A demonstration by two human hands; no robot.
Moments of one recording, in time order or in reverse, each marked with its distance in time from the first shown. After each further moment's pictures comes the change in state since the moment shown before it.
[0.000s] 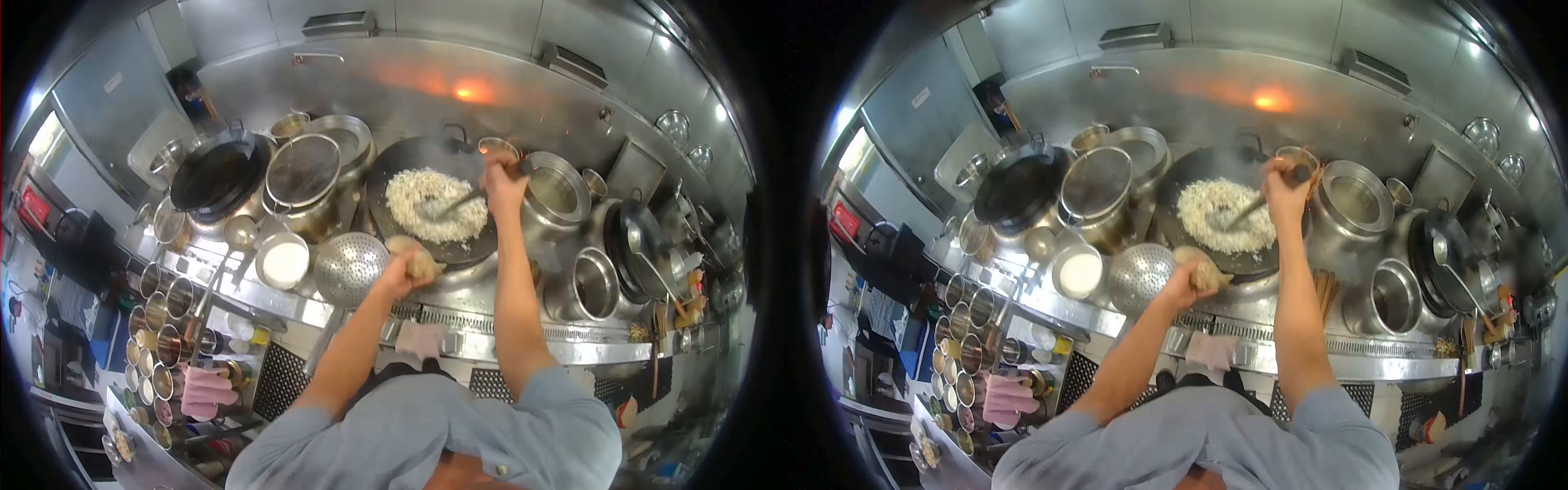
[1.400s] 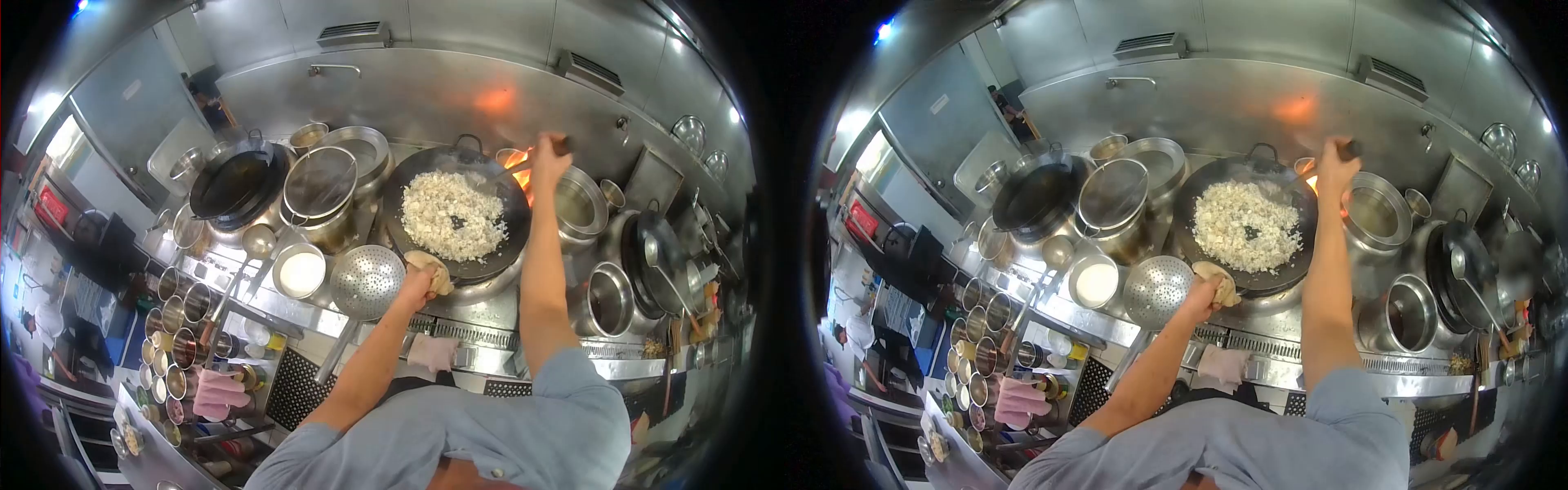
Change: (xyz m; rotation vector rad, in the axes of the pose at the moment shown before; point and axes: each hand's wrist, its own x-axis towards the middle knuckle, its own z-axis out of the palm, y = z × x) left_hand 0.026 -0.017 -0.014 0.302 0.112 0.136; right_hand 0.113 0.018 -0.035 -0.162 0.239 -0.224
